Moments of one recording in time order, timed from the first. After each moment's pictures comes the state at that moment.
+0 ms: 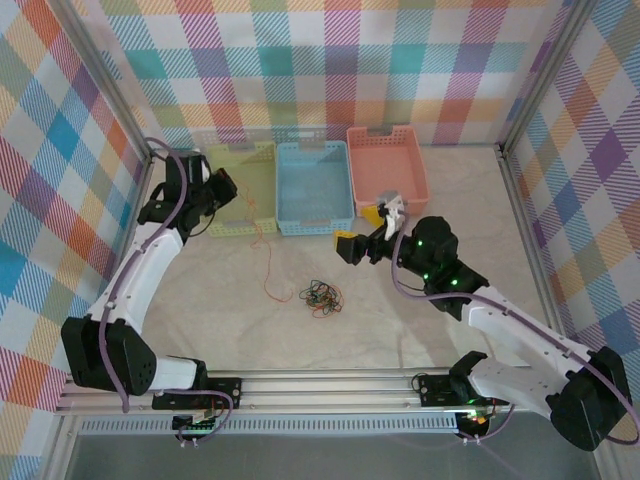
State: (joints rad) left arm -0.14 1.34 1.27 -0.50 0.11 -0.63; right arm 0.66 1.03 0.70 0.19 -0.23 0.25
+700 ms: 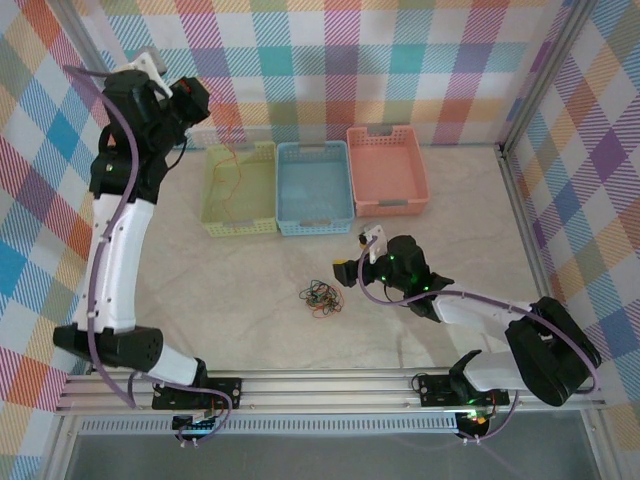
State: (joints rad) left arm -0.14 1.51 1.99 -0.60 0.04 -0.59; right arm 0.66 1.30 0.52 0.38 -0.18 0.18
